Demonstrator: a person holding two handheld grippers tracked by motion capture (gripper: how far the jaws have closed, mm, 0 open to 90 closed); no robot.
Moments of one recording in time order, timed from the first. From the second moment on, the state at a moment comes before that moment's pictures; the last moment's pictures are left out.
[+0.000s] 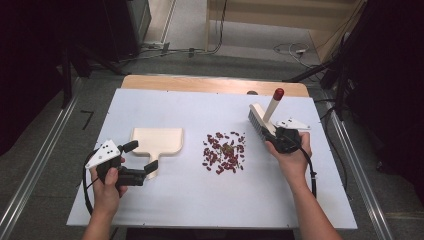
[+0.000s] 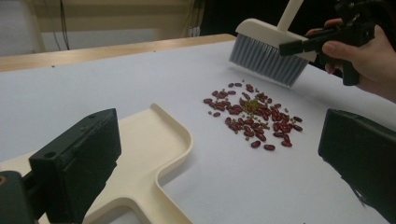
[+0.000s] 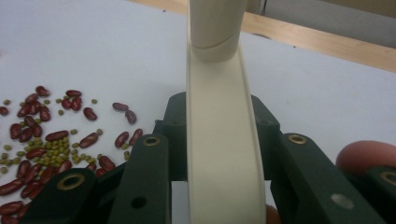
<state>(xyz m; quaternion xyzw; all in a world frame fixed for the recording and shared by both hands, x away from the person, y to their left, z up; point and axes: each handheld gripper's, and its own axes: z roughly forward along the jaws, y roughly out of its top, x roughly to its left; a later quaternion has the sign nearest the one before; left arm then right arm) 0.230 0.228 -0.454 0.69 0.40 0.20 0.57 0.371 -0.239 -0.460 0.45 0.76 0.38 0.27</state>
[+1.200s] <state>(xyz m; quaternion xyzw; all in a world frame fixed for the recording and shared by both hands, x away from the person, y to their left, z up) 0.236 0.223 -0.453 0.70 0.39 0.20 0.56 0.340 -0.201 -0.447 0.38 0.79 0.42 0.25</state>
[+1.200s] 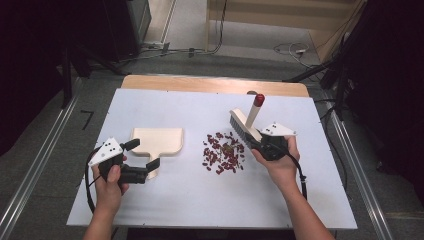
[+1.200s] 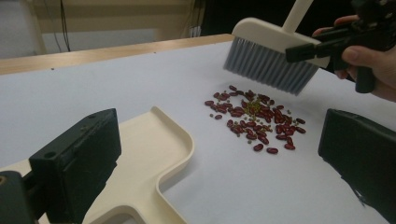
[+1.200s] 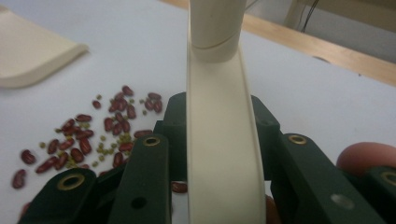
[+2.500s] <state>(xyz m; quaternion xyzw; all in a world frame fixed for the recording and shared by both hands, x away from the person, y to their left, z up) 0.236 0.225 -0.453 0.70 0.39 0.20 0.57 0.314 -0.152 -0.475 0.41 0.79 0.44 0.11</state>
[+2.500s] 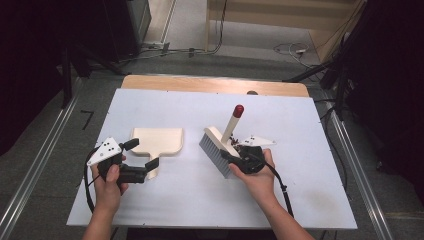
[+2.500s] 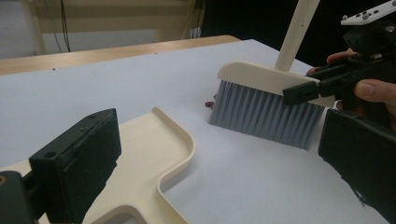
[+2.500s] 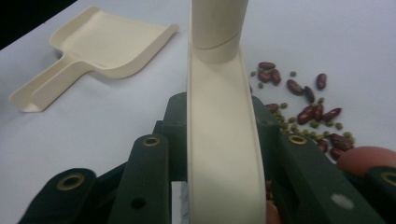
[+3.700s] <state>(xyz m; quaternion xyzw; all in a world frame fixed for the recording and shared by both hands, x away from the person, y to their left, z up) 0.234 0.233 -0.450 0.68 0.40 0.19 0.58 0.325 -0.112 -0.470 0.44 0.77 0.46 0.11</state>
